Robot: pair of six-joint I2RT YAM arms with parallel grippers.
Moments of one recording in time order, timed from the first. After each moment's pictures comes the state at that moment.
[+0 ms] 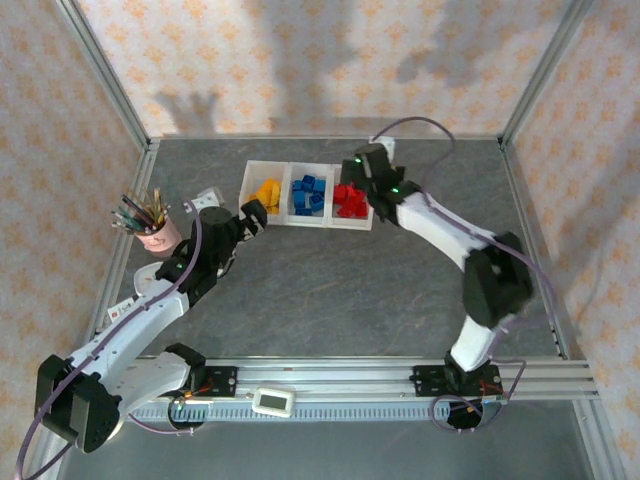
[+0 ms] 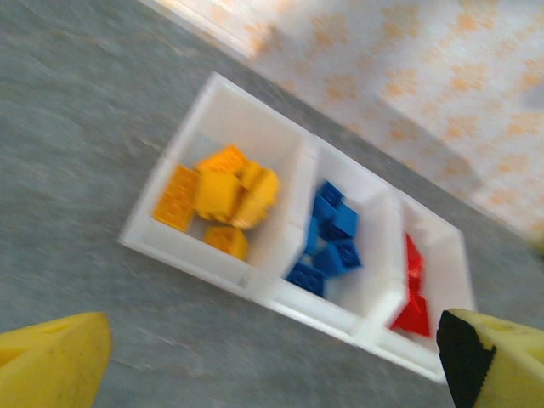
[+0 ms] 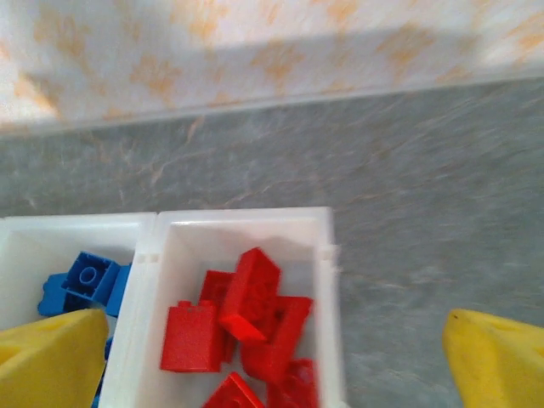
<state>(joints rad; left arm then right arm) -0.38 1.00 0.71 -0.17 -0.33 -0.74 0.51 1.67 1.32 -0.22 0.43 0.41</state>
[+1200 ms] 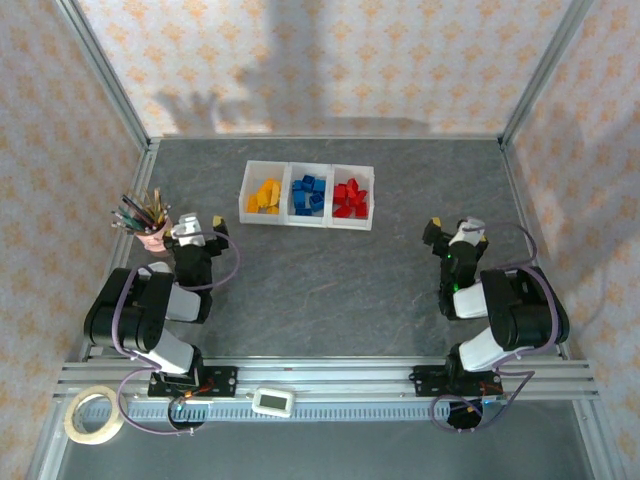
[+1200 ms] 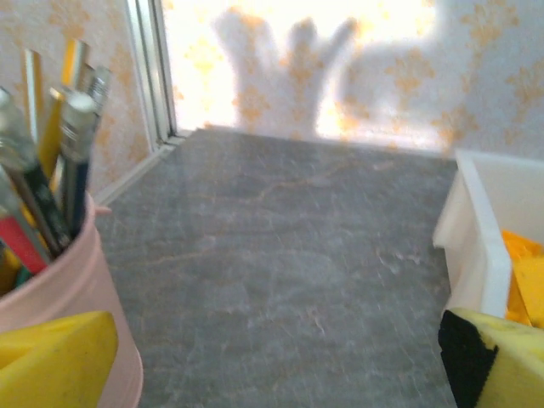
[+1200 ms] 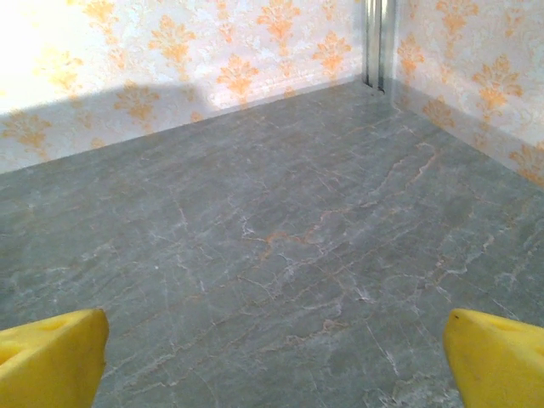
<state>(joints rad) -0.02 1.53 0.19 1.22 -0.35 -0.09 0.06 1.53 0.21 1.12 0.30 0.21</state>
